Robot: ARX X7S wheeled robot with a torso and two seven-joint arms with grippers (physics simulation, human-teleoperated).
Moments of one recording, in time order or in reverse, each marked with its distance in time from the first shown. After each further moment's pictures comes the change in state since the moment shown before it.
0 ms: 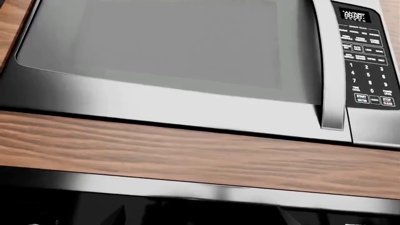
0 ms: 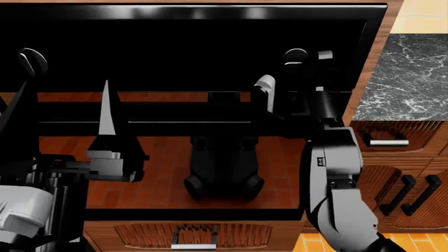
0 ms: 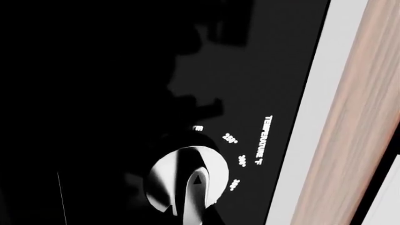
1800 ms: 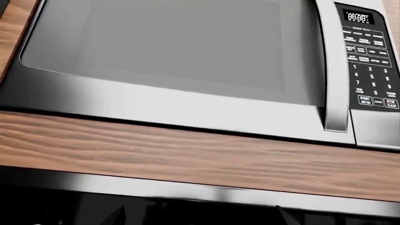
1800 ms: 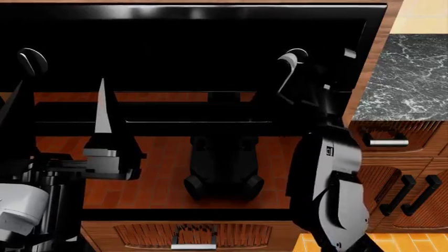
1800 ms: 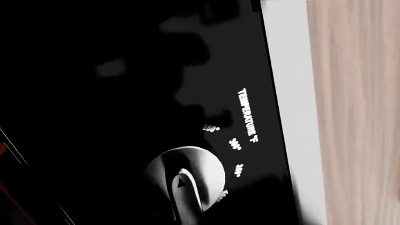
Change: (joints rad) left arm -0.007 -0.026 0.004 -0.005 -0.021 0.014 -0.026; right arm -0.010 -0.133 0.132 -0.032 0.223 0.114 0.052
